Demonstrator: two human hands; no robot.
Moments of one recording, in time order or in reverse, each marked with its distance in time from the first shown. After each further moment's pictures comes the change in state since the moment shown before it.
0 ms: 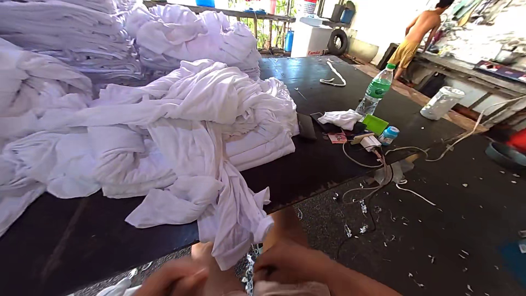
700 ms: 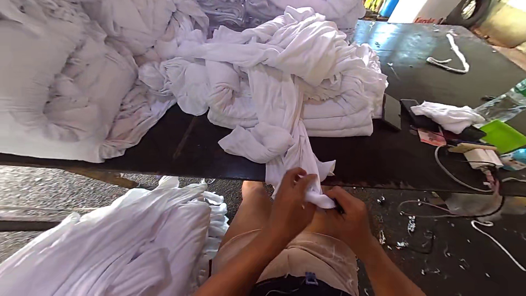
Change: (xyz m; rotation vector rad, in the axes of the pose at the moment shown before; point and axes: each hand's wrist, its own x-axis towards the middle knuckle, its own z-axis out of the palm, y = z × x) left_hand 0.021 -0.073 0.067 0.704 0.285 0.006; right_hand 0.016 -0.011 -0.014 -0.238 0.638 -0.051
